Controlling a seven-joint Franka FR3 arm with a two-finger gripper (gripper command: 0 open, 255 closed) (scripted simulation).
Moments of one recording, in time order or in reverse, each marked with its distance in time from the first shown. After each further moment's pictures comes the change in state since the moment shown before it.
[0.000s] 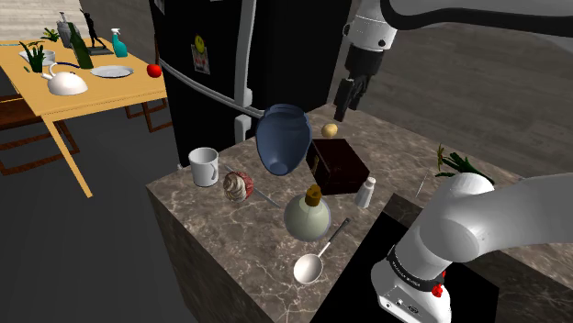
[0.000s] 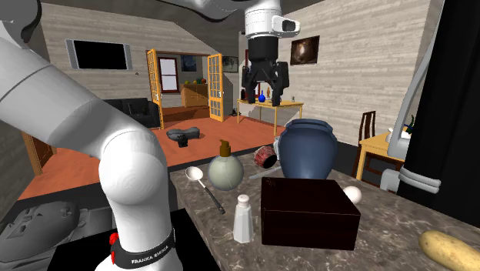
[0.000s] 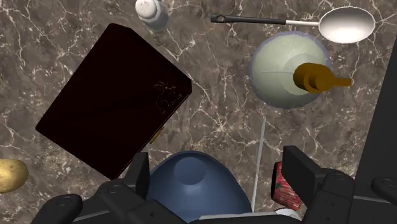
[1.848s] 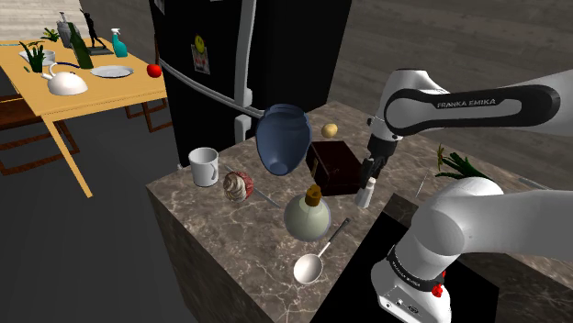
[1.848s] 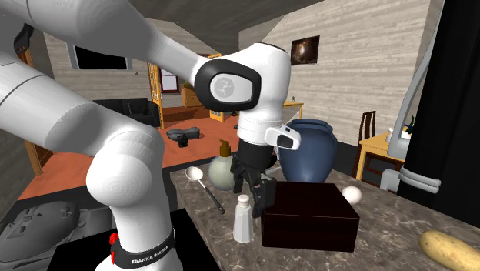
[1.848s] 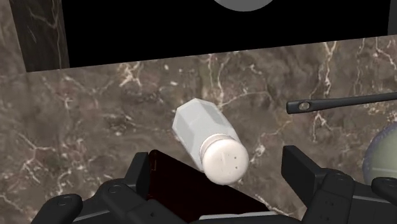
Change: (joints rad) arm -0.200 -0.139 -0.267 -0.595 -0.148 0.314 -0.129
